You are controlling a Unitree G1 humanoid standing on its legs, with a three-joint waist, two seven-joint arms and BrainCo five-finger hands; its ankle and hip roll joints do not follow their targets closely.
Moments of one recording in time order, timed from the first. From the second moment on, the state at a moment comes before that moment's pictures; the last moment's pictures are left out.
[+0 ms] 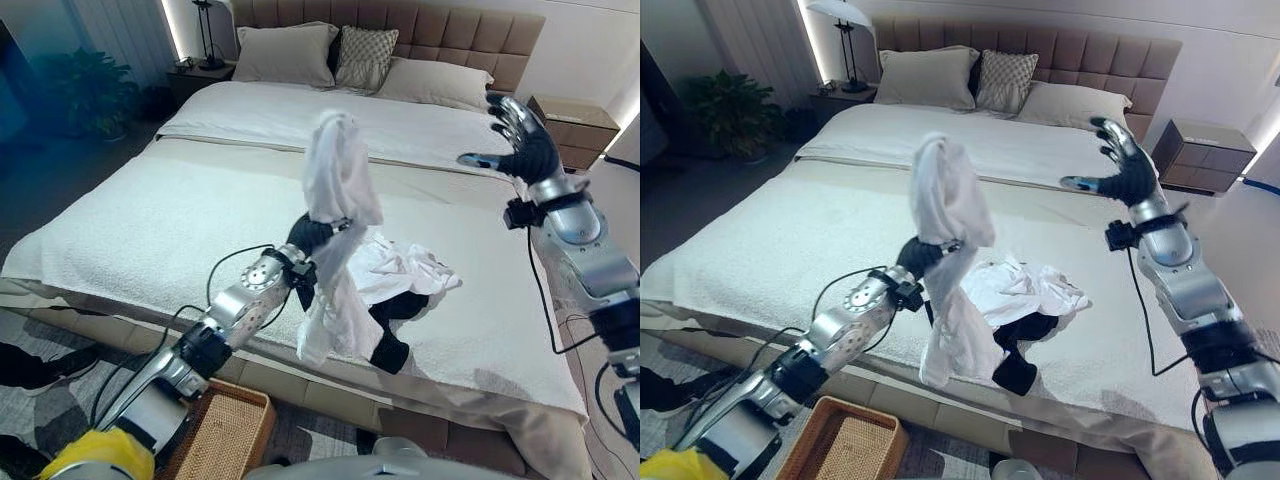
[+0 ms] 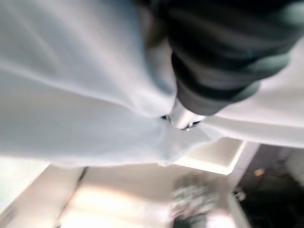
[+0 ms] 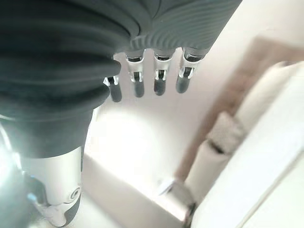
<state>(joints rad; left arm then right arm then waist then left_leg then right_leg) -0.44 0.46 -0.52 0.09 -0.78 -0.03 0.05 -0.40 -0.78 0.09 0.20 0.42 -0.08 -0.15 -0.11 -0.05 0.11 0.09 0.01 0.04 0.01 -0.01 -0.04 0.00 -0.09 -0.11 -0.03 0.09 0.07</state>
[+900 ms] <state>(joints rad) 0.07 0.47 0.08 0.24 -0.20 -0.11 0.23 -0.11 -0.36 -0.15 0.60 0.50 -0.12 -0.21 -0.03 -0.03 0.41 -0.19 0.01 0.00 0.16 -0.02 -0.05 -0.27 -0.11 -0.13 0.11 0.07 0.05</state>
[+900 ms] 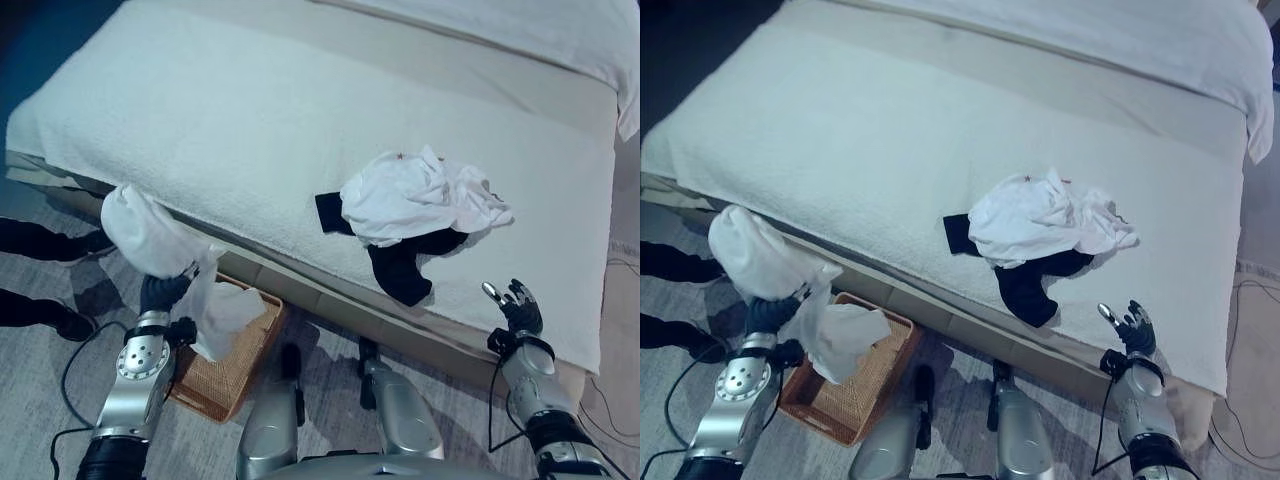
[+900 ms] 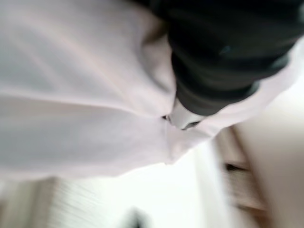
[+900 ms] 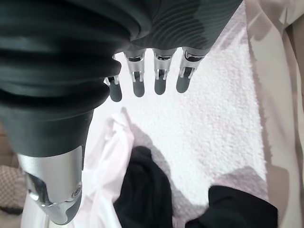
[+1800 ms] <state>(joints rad) -0.24 0.61 -0.02 0.65 0.01 -0.01 0.50 -0.37 -0.57 -0.09 0.33 0.50 -0.23 -0.40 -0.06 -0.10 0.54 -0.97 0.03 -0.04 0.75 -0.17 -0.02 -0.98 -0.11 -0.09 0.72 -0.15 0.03</state>
